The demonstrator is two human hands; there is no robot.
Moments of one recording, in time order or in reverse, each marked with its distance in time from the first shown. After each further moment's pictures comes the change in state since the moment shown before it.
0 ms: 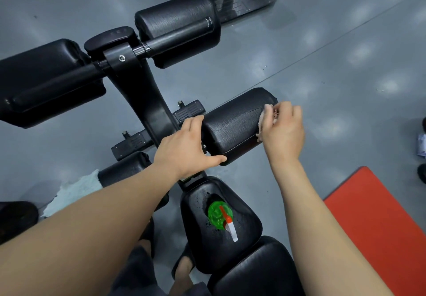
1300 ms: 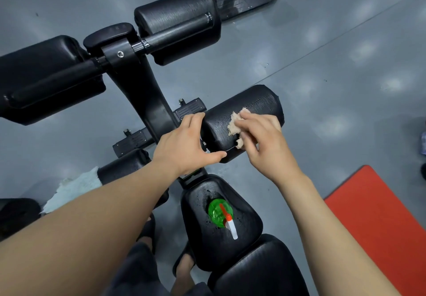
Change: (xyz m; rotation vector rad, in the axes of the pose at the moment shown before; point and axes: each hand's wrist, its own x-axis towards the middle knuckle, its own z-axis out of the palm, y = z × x) left_hand 0.002 -0.002 0.006 -0.024 0.034 0.004; right_hand -0.030 0.007 -0.020 0.227 -0.373 -0.626
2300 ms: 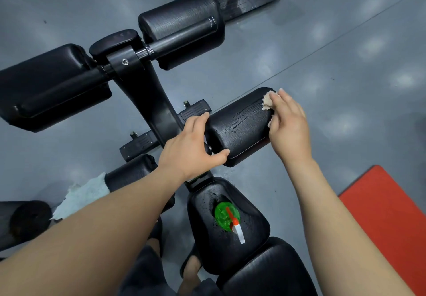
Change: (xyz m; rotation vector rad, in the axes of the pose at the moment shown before) left_hand 0.000 -0.004 0.000 -0.060 0.023 -0.011; right_hand 0.035 0.037 0.002 -0.124 0.157 0.358
